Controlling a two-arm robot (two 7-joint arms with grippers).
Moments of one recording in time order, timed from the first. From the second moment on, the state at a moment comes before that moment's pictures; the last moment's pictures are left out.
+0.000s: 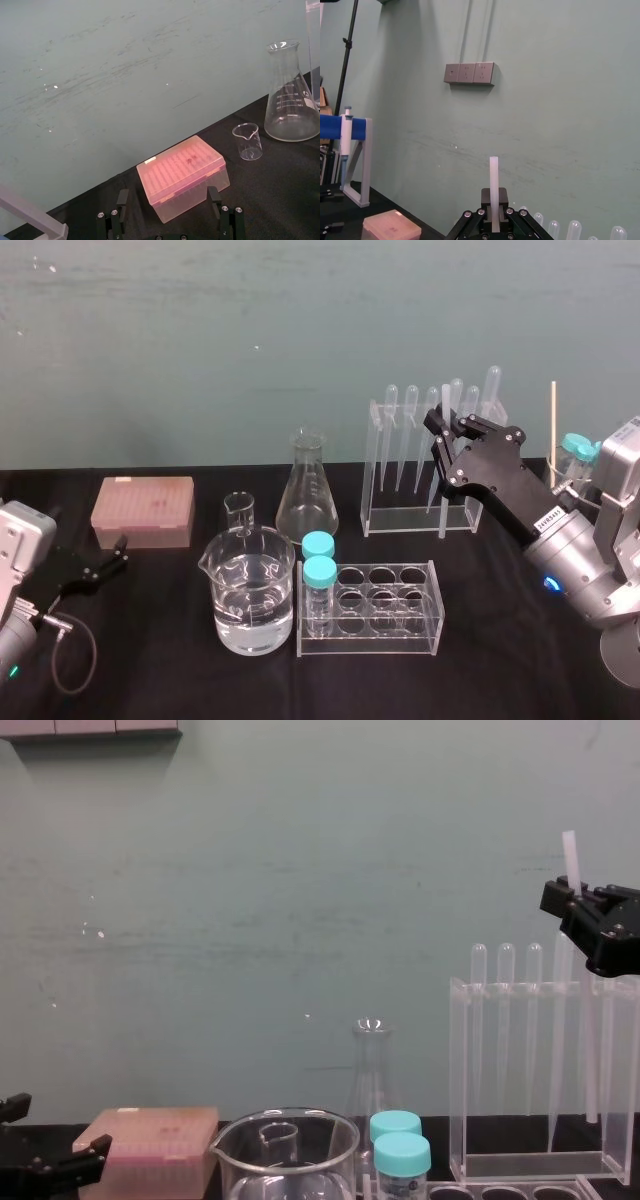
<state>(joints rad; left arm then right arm) -0.20 0.60 0.45 -1.41 -0.25 -0.12 0.03 0.20 0.44 -0.27 -1.55 0.35 -0.36 0.34</state>
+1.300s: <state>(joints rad) -0.20 0.60 0.45 -1.41 -0.25 -0.12 0.03 0.21 0.42 -0.27 -1.52 0.35 -0.31 0.45</state>
